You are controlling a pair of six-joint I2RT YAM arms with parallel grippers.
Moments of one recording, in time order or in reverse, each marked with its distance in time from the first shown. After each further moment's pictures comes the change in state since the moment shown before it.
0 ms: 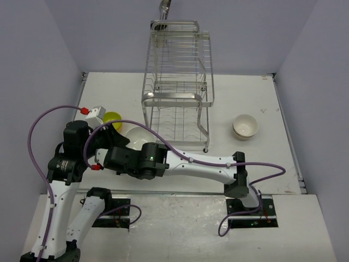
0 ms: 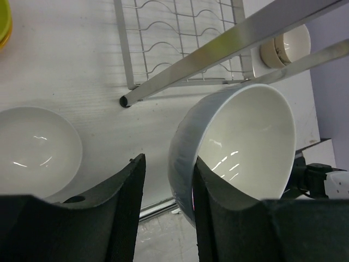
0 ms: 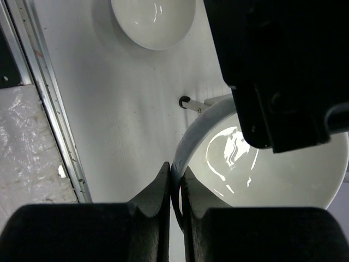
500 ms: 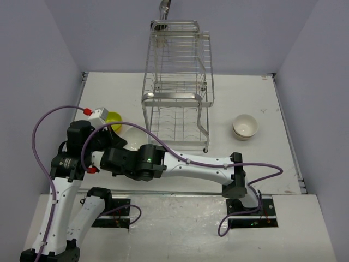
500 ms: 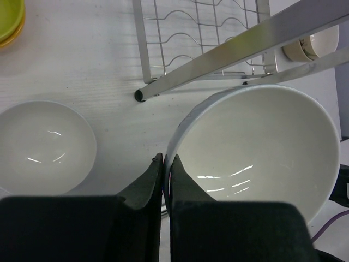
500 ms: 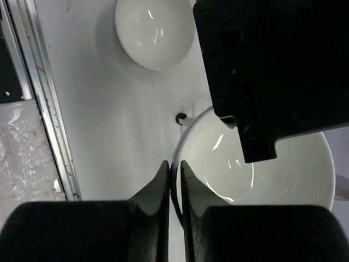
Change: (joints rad) left arm -0.005 0.031 -0.053 0.010 -0.045 0.047; right arm 0.001 0.040 0.026 0.059 0.003 -0.061
